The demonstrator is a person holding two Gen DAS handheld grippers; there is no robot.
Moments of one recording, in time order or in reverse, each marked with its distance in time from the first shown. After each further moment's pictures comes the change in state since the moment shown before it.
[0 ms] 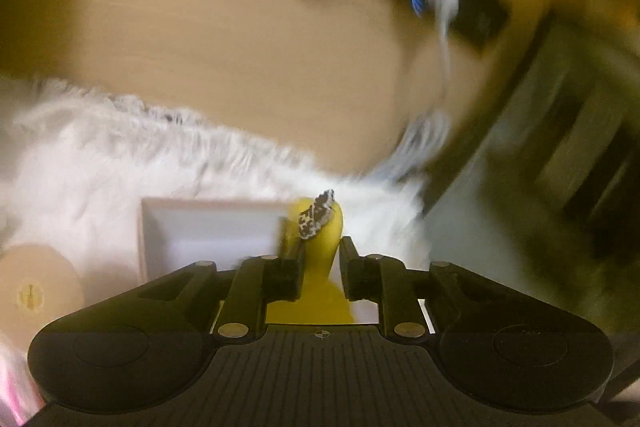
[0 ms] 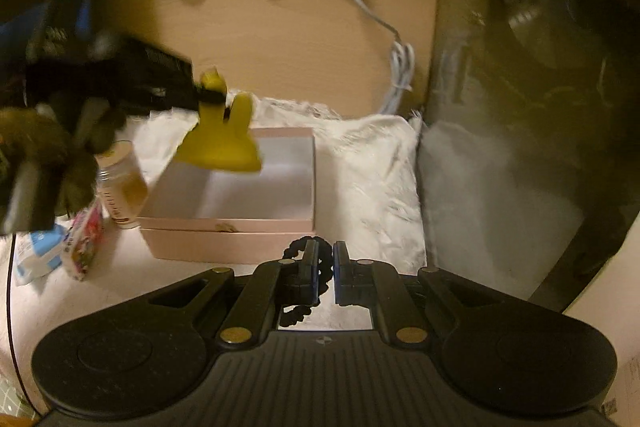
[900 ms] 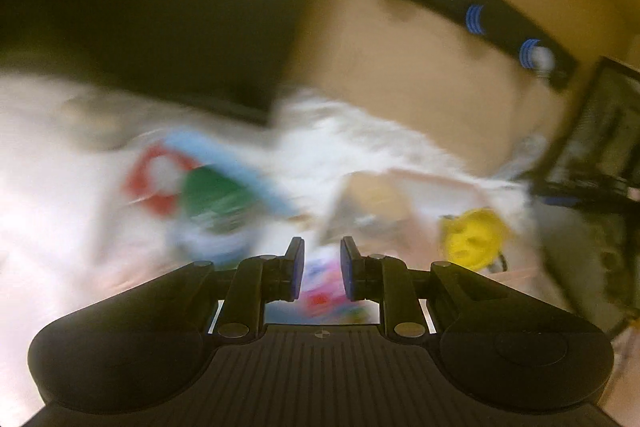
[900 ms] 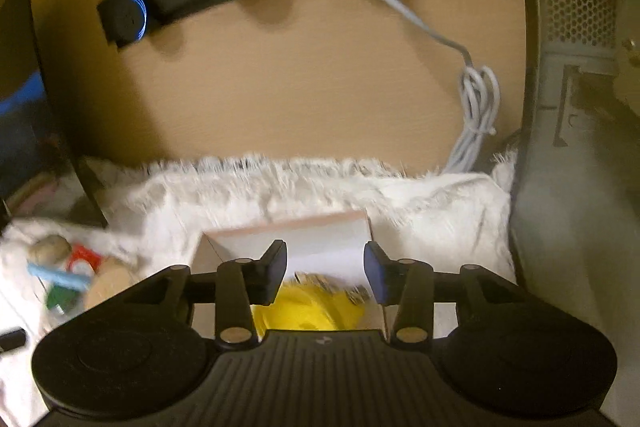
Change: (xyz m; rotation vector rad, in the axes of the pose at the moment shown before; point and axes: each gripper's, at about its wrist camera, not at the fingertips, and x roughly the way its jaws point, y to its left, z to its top) left arm -0.203 0.145 -0.096 -0.137 -0.157 0.276; right arm 0.115 0.018 0.101 0.089 0.014 0.153
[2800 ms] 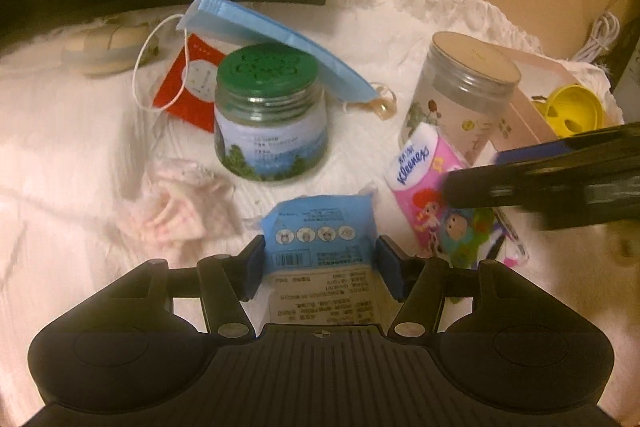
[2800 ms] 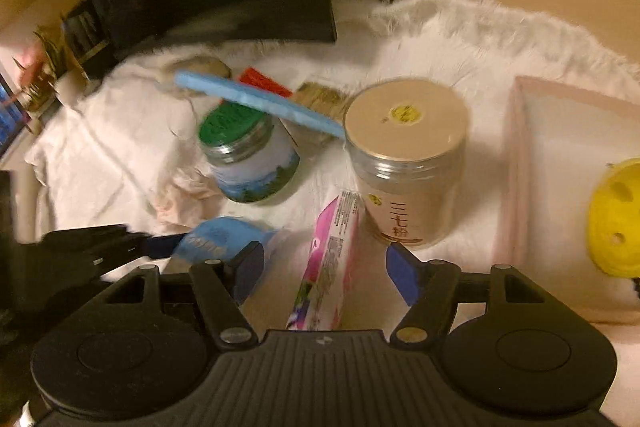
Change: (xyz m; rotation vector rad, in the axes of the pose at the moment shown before) left arm 0.064 0.009 -0.032 0.150 0.267 0.173; right arm 0.071 0.220 -0.093 -0.233 0.319 0.336
